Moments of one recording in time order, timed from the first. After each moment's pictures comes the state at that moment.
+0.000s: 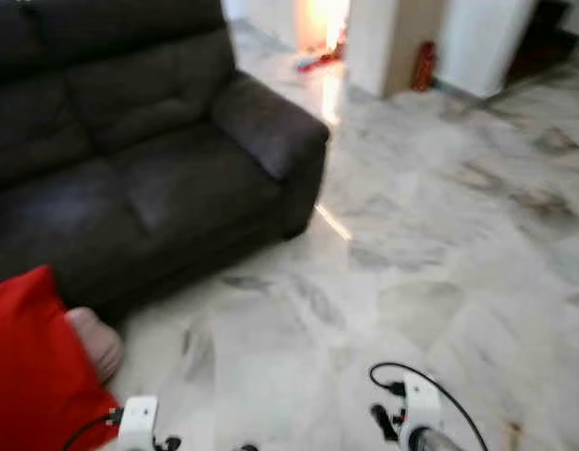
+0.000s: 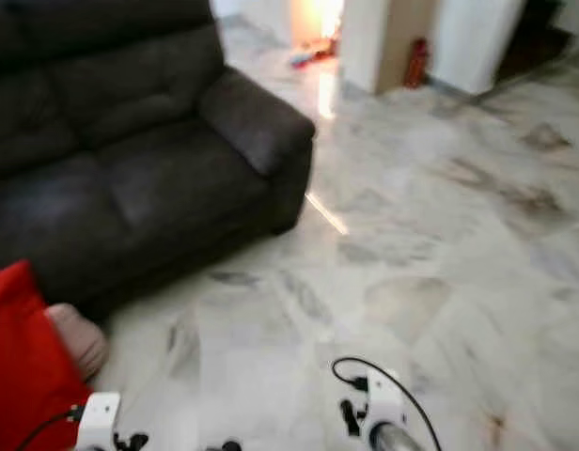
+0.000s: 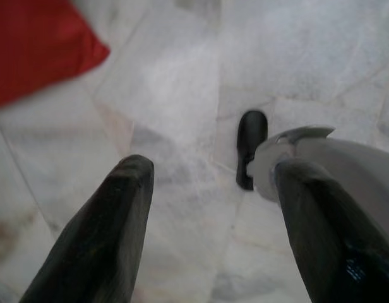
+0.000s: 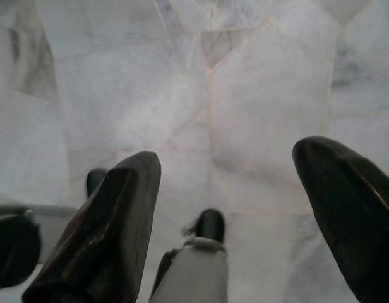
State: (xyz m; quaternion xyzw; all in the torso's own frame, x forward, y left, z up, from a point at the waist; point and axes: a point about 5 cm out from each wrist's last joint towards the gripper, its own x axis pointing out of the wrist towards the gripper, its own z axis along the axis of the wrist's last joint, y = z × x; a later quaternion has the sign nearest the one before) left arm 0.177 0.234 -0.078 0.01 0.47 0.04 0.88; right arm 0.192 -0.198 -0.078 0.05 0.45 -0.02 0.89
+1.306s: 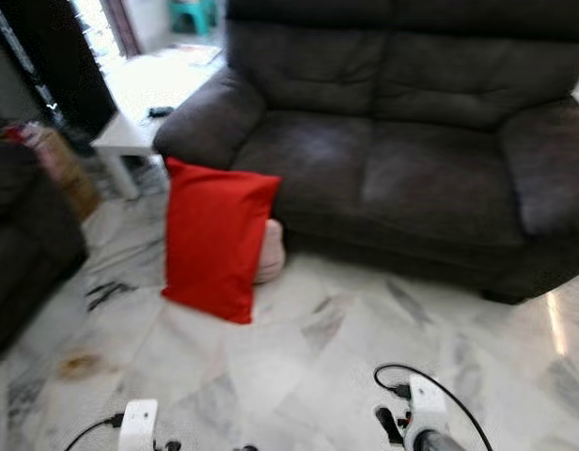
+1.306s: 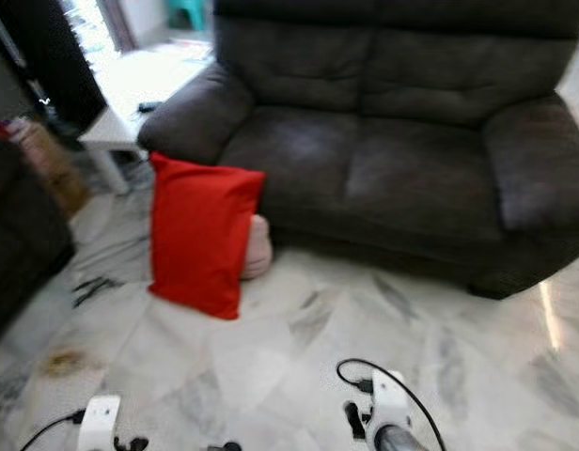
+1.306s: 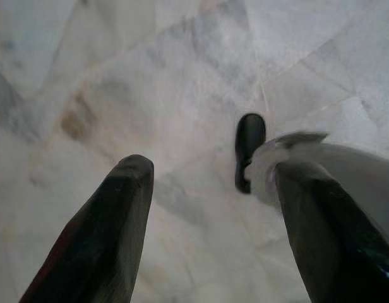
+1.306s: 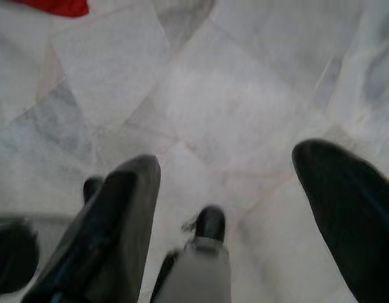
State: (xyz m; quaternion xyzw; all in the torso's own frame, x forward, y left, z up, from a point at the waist) left arm 0.178 0.235 -0.077 0.01 0.47 0.05 0.88; right arm 0.195 -0.197 -0.076 0.05 0.44 -0.02 0.89
